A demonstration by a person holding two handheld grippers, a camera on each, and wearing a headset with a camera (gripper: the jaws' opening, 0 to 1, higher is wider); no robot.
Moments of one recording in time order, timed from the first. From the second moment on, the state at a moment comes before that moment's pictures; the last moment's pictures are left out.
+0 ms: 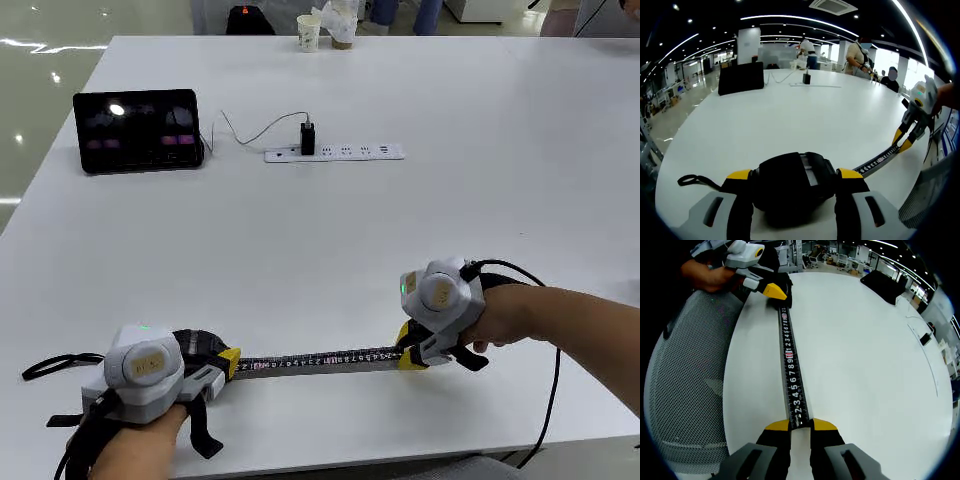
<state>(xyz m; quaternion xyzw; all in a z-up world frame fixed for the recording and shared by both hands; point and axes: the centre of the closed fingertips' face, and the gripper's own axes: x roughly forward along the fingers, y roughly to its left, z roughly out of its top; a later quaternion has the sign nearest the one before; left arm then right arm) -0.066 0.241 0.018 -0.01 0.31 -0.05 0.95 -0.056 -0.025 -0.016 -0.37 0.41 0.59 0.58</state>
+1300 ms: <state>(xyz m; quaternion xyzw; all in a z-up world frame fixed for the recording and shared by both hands) -0.064 0.240 0.018 0.00 0.31 -0.06 0.95 -0.058 -0.011 -0.017 -0.36 0.40 0.60 0.59</state>
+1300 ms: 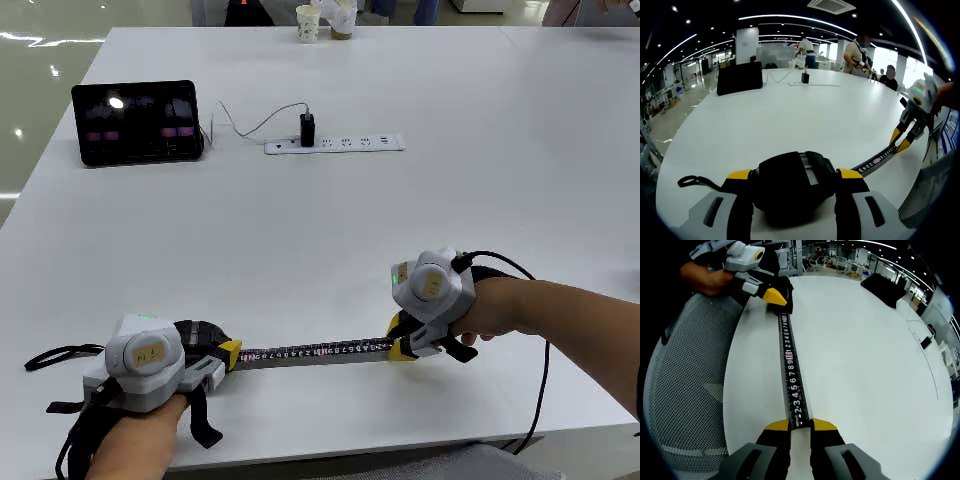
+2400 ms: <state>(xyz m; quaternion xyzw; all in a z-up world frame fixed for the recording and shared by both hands) -0.066 0.239 0.017 -0.01 0.31 -0.06 0.95 -0.060 0.000 -0.017 -0.37 0.40 0.60 0.59</state>
